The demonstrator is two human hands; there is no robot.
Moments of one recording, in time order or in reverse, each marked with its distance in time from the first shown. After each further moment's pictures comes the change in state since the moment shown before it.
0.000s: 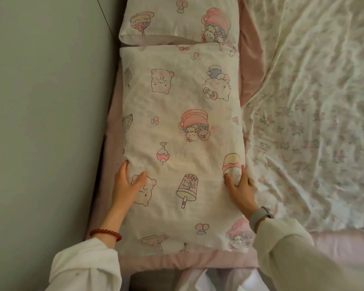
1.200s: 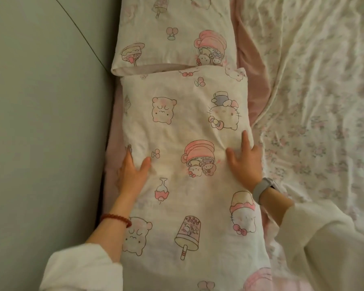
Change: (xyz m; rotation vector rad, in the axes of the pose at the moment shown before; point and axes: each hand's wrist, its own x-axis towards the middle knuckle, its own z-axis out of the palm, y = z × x) left_hand 0.110 0.086 0.024 0.192 0.074 0.120; right_hand 0.118 -0.095 -0.009 -0.101 0.267 -0.260
